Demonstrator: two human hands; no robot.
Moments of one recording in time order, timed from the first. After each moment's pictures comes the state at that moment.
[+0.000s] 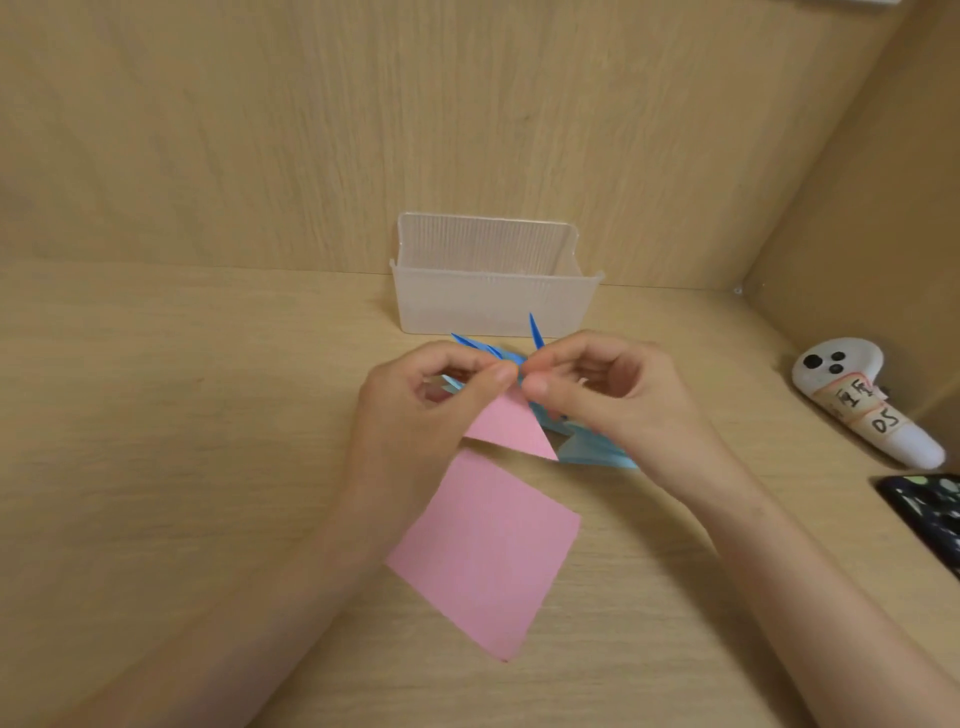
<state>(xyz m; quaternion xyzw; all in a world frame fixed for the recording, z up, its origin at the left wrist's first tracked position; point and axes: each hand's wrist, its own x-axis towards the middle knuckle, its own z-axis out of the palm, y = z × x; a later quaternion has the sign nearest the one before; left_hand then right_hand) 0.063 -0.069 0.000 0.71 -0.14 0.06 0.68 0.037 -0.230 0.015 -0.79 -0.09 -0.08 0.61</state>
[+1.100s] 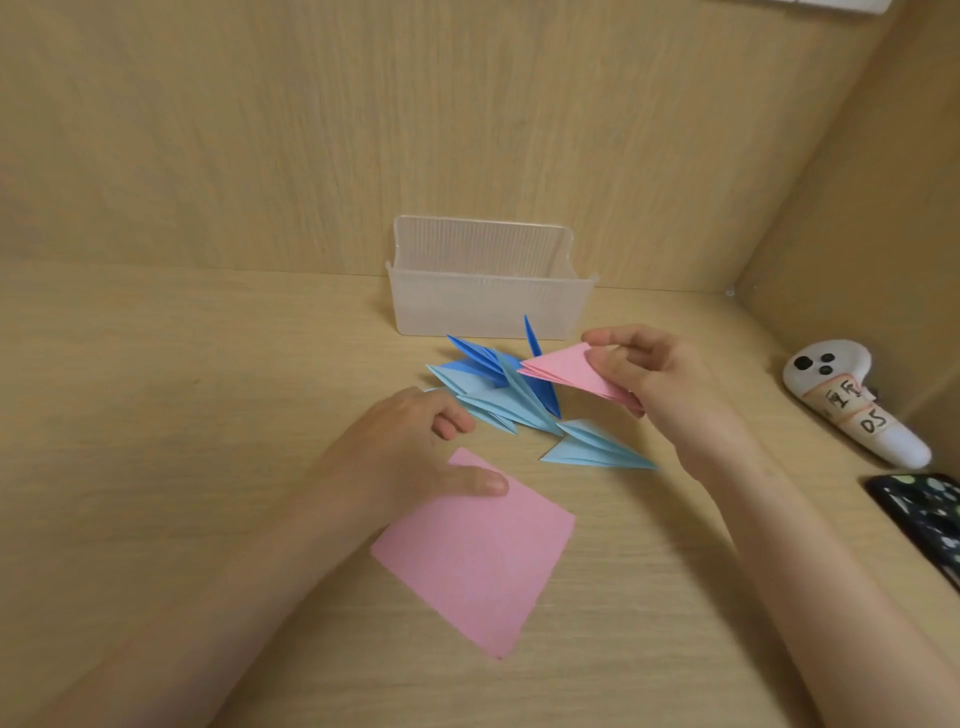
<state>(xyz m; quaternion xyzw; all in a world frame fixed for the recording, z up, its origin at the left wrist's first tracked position) 0.083 -0.048 -0.022 0.91 -0.19 -0.10 0.35 0.061 -0.267 0.001 -0.80 0.10 -0.13 0.58</state>
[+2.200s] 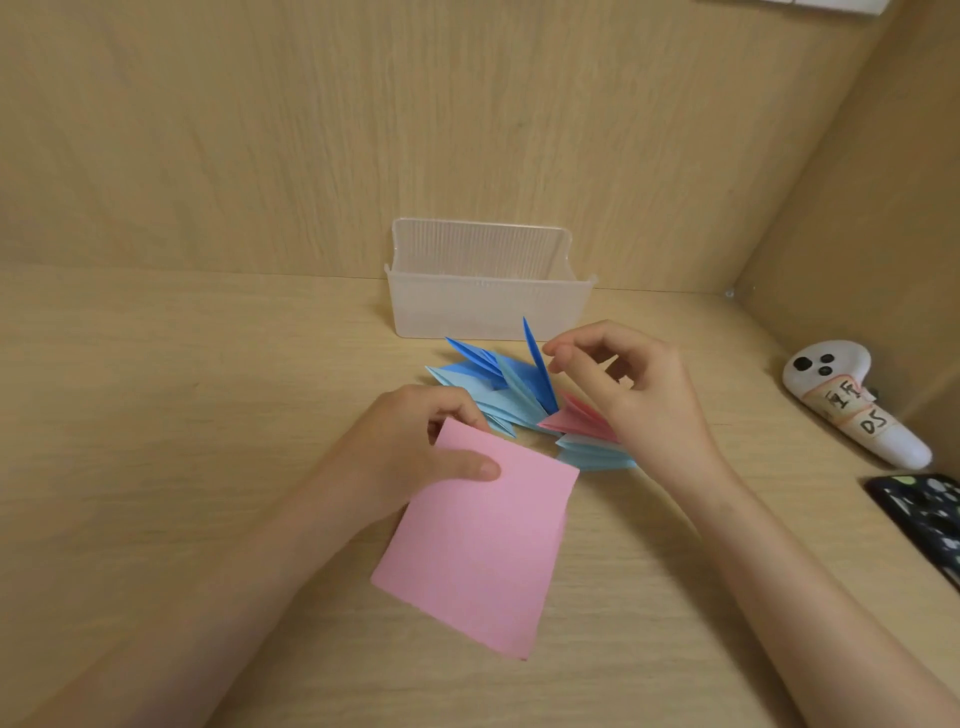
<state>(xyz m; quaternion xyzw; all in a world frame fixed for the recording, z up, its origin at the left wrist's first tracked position) 0.084 -0.048 -0.011 0.83 -0.25 -0.12 0.48 0.049 -0.240 0.005 -0.84 -0.03 -0.22 0.50</state>
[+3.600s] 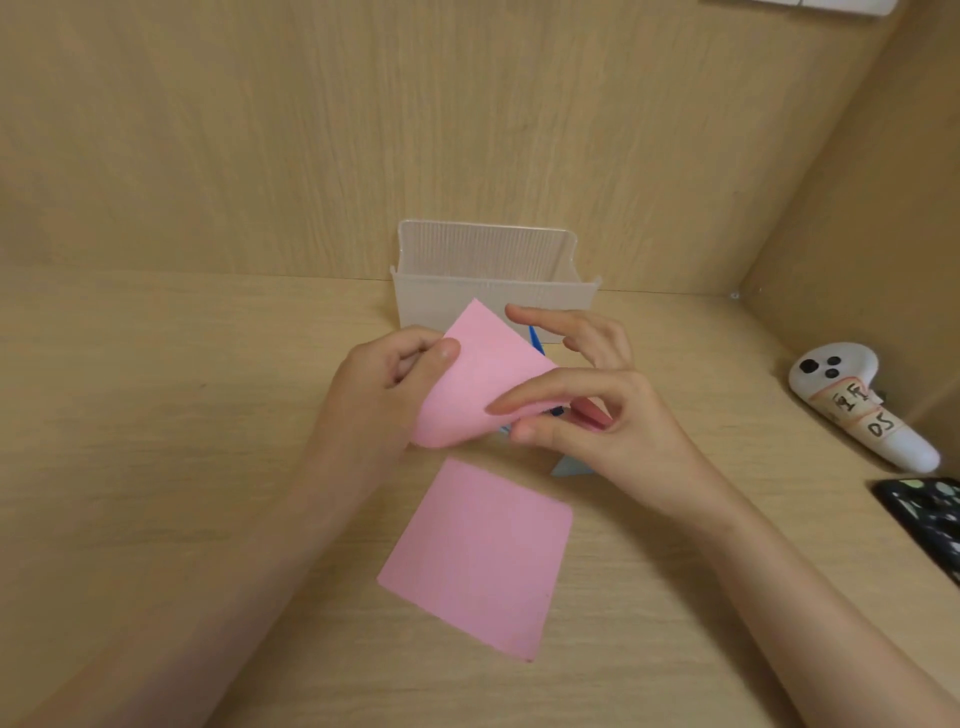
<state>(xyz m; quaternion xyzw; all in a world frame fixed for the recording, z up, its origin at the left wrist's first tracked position) 0.087 -0.049 0.002 0.75 -0.17 0.04 0.63 0.040 -0.232 0.002 -0.86 -0.21 -0.15 0.44</state>
